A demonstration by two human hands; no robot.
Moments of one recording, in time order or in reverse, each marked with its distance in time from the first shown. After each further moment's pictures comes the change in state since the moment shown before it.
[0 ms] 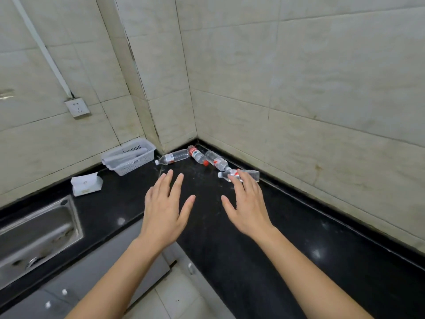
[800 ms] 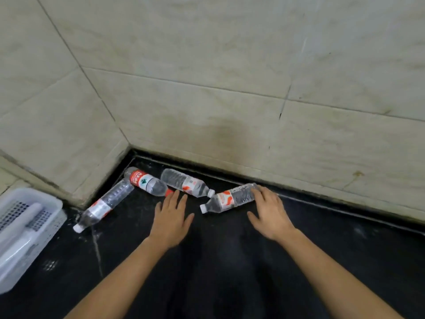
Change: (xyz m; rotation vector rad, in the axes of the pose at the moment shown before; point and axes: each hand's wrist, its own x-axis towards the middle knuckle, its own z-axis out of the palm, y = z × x) left_hand 0.365 -0.138 0.345 0.003 -0.646 0.424; right_hand 0.231 0.186 0.192 -0.247 -0.344 0.636
